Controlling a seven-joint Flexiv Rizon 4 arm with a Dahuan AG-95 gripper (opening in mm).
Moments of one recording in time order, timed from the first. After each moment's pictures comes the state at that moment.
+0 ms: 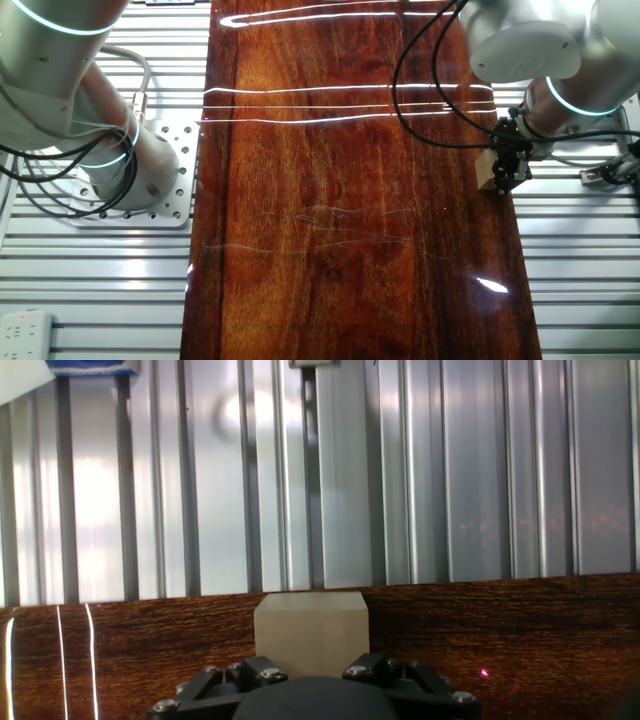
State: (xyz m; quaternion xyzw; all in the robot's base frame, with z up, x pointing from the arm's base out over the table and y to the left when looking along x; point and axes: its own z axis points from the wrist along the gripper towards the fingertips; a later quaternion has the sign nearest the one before) arm 0.679 -0.005 0.033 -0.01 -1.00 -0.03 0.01
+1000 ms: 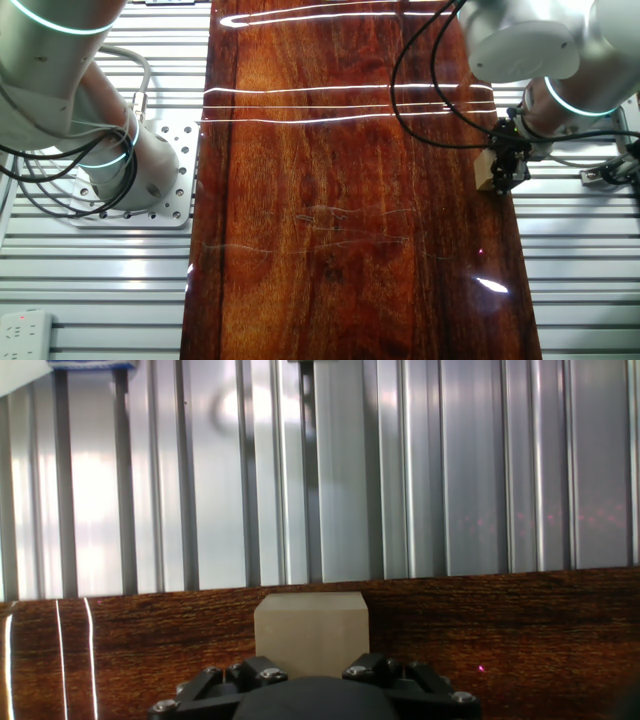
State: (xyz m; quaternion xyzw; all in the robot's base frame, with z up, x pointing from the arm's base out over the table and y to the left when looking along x) arm 0.676 -0.006 0.035 -0.01 -1.00 -0.03 0.01
